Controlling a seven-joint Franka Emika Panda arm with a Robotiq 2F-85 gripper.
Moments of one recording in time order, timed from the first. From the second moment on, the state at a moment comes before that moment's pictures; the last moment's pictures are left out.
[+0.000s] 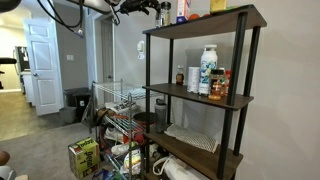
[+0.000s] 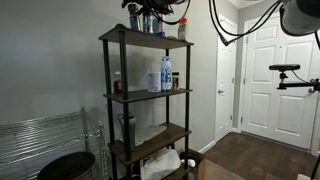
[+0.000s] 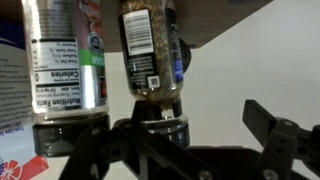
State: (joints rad) arm -0.09 0.18 0.43 -1.19 -0.48 2.60 0.50
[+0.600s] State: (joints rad) arm -0.07 0.18 0.40 -1.18 -0.52 2.57 0.56
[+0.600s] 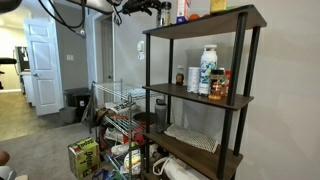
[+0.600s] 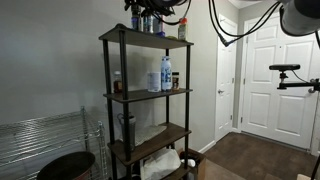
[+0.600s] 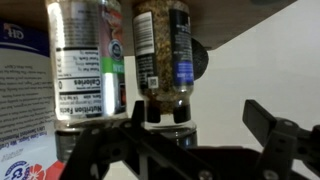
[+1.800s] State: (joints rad) arm 0.00 0.25 0.37 -1.09 -0.56 2.54 0.62
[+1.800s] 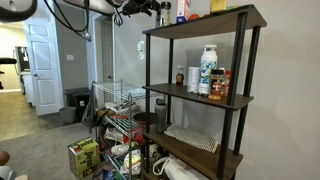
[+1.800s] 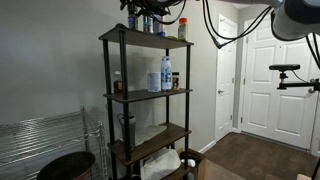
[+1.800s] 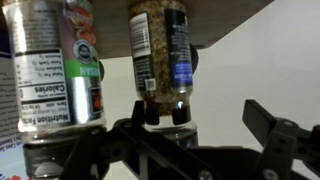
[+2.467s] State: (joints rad) arm 0.03 0.28 0.33 -1.06 -0.57 2.51 0.62
